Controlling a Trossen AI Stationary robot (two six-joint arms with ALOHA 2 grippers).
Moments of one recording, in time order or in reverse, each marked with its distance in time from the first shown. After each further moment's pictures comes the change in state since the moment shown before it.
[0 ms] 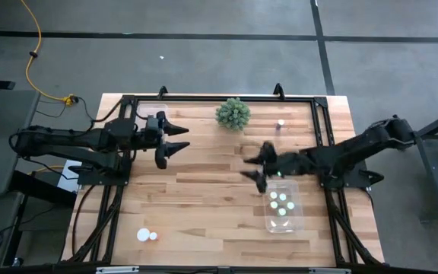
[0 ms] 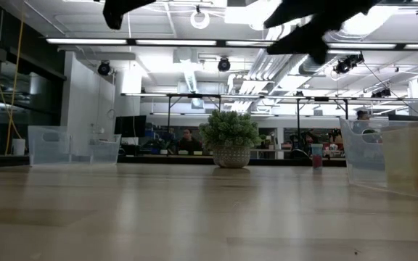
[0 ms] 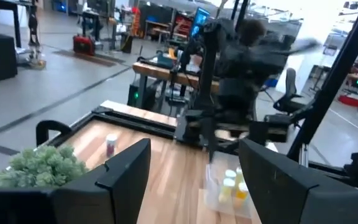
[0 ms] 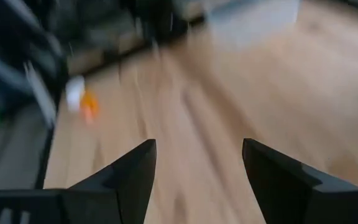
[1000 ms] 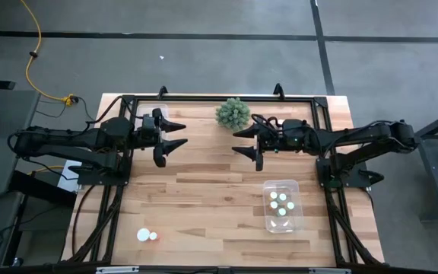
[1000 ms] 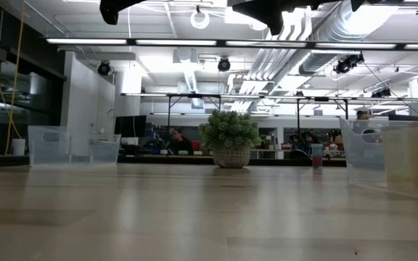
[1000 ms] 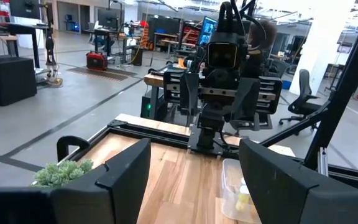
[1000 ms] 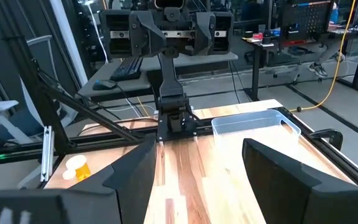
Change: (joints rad) left arm -0.001 -0.034 0.000 -0.001 -0.050 0.079; right arm -0.297 0.000 0.079 0.300 -0.320 -0.434
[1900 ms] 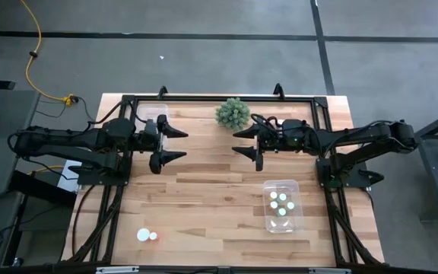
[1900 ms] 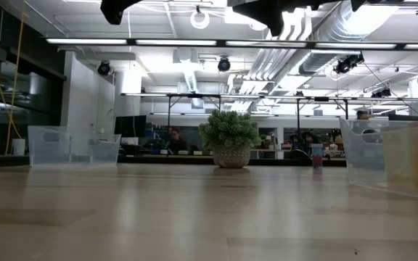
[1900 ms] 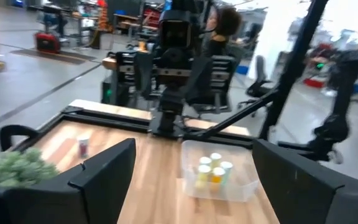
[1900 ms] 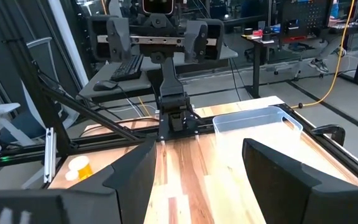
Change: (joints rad) left arm -0.002 0.001 0.000 -0.043 0.176 -0.040; right arm 0.000 0.000 0.000 -0.006 0.000 0.025
